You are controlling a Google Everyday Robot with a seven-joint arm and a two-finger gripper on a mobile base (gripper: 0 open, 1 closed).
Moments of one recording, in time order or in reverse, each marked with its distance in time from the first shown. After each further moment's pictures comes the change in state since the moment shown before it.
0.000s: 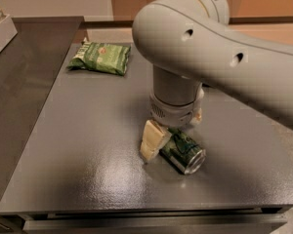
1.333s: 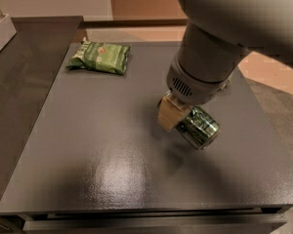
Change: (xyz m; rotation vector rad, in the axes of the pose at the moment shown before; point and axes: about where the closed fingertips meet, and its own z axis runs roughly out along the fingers) arm -0.003 -0.017 -0.072 0.028 -0.245 -0.121
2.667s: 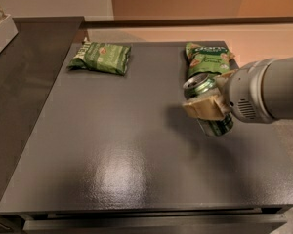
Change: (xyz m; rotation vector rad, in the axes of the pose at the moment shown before) arm 0.009 -0.049 -0.023 0.062 -0.611 -0.042
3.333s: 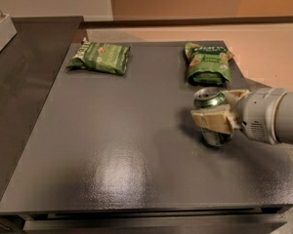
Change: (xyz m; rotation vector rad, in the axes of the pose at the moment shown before) arm 0.040 -0.015 0.016 -0.023 -0.163 0.106
